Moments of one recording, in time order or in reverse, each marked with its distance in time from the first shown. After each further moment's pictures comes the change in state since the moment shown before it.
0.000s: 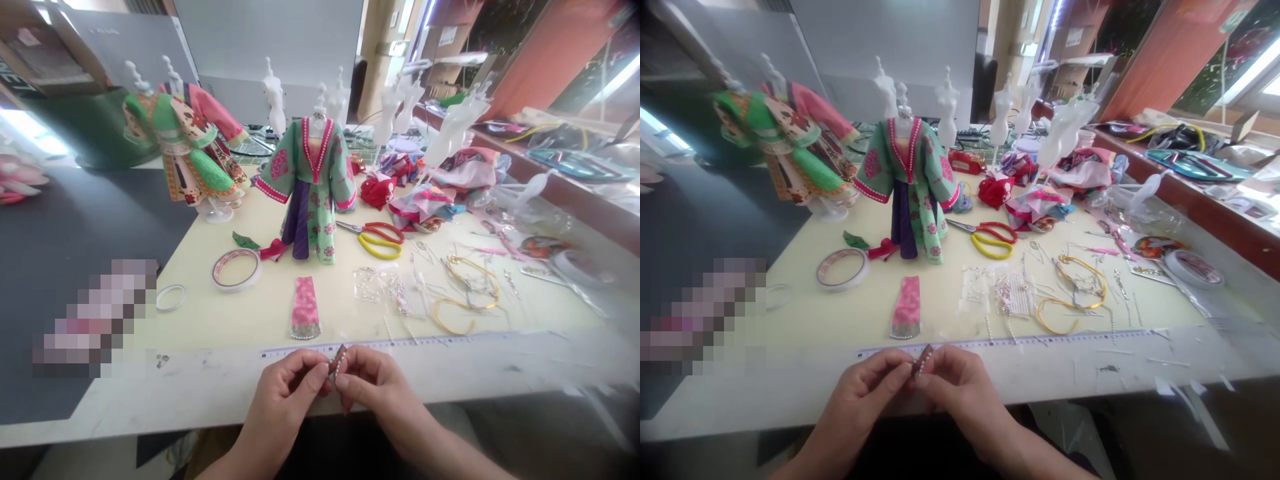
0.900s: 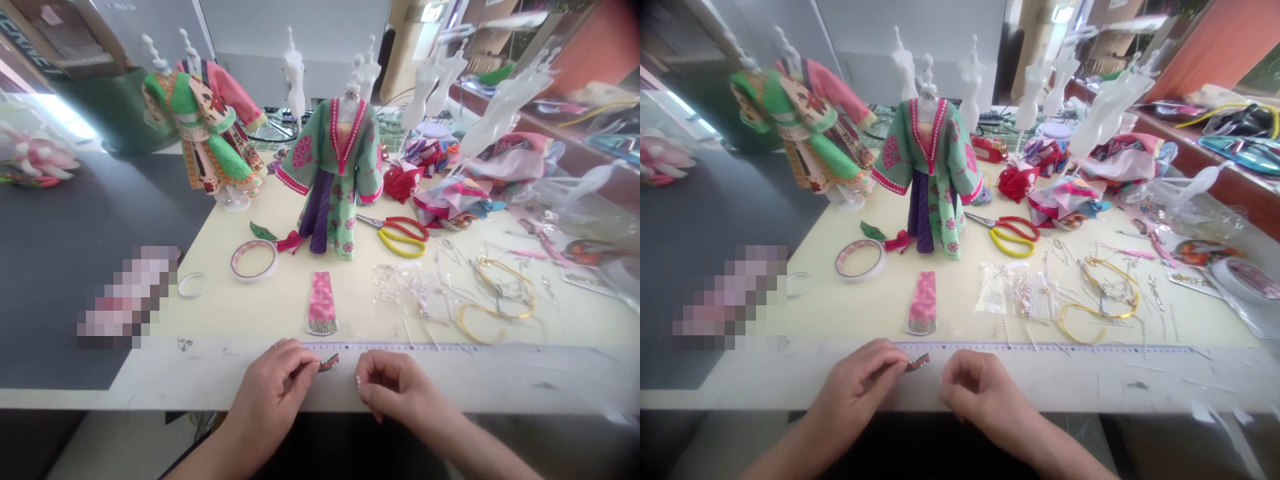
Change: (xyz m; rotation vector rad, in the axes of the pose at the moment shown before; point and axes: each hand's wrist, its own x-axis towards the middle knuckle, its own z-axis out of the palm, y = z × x) left_hand -0.003 -0.002 -0.035 0.569 0.037 0.244; right_hand 0.002 -0.008 -0.016 -0.333 -0.131 0.167
